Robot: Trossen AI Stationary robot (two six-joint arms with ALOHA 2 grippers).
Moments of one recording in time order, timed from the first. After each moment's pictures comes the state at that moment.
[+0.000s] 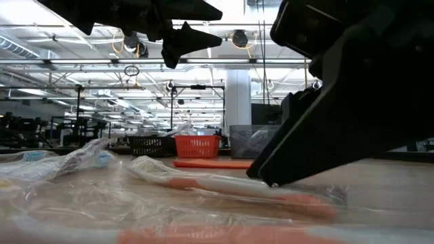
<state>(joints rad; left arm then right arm) -0.18 1.49 0.74 0.55 -0.05 -0.27 0.62 2.03 1.01 0.34 0.37 0.51</state>
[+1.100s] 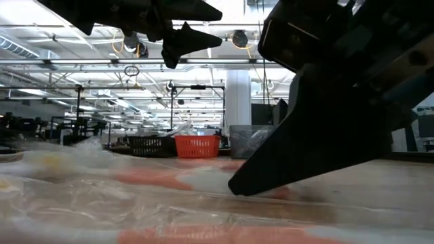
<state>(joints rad) -0.18 1.49 0.74 0.55 -0.05 -0.27 0.61 2.10 1.02 0.41 0.35 0.55</state>
